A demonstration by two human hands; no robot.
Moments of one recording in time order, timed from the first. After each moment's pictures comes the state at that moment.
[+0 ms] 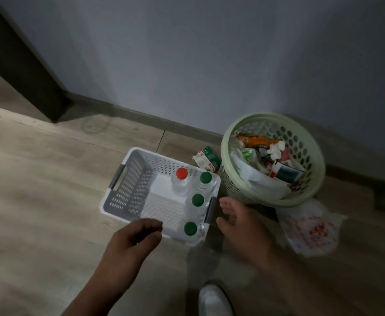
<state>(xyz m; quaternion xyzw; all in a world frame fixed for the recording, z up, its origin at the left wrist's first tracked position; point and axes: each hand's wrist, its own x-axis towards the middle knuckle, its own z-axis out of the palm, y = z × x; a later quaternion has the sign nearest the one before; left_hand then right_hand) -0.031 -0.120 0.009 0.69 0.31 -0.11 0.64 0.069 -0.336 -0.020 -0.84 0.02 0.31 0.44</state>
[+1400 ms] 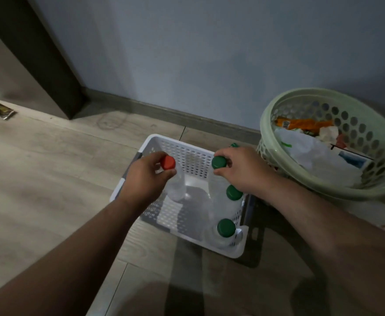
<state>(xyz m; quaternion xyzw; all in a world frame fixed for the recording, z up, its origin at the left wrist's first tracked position) 0.066 -0.051 -0.129 0.89 0.19 0.04 0.42 0.160 -0.258 -0.106 -0.92 -0.23 0.17 0.28</state>
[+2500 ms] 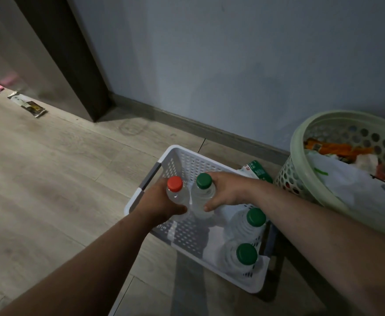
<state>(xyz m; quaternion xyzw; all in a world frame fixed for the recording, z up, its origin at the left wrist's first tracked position) 0.064 -0.032 -0.168 0.87 0.23 -0.09 0.43 0.193 -0.198 -0.153 -0.80 -0.33 0.43 0.25</state>
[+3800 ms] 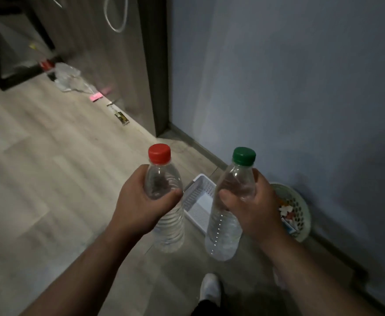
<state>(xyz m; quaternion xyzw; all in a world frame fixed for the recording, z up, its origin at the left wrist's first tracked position) -0.139 -0.042 0.389 0.73 0.32 0.19 0.57 -0.002 -0.208 0.385 -0.77 -0.25 0.17 0.56</state>
